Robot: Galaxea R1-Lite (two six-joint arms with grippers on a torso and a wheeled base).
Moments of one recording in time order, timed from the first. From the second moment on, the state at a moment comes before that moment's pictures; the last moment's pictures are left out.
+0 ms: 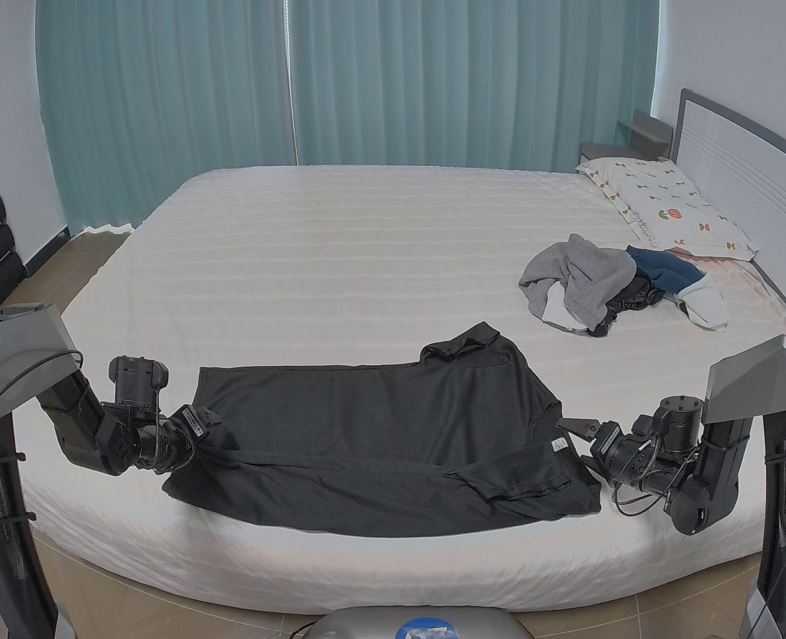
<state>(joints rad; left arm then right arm) 0.00 2.24 -0.77 -0.68 -0.02 -0.70 0.12 2.45 -0.48 -1.55 0.32 0.93</state>
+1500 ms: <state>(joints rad) 0.00 1.96 -0.67 -0.46 0.01 -0.73 0.21 2.43 -0.61 -1.39 0.27 0.57</state>
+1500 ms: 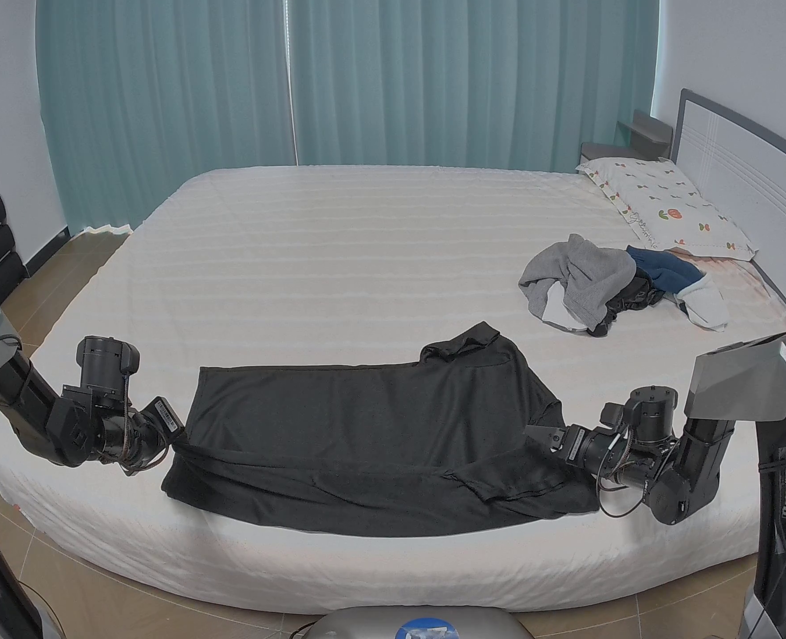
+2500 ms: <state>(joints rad) 0.00 1.98 -0.67 -0.46 0.01 -0.73 0.21 2.51 -0.69 -1.38 0.32 0.53</state>
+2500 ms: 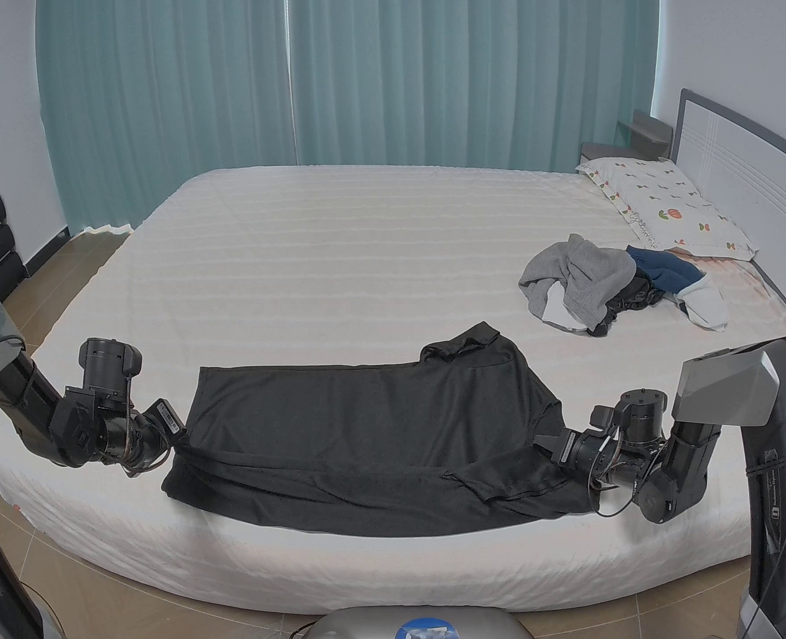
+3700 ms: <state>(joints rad) 0.00 1.99 -0.68 -0.46 0.01 -0.74 0.18 2.53 -0.71 -1.38 0.40 0.52</state>
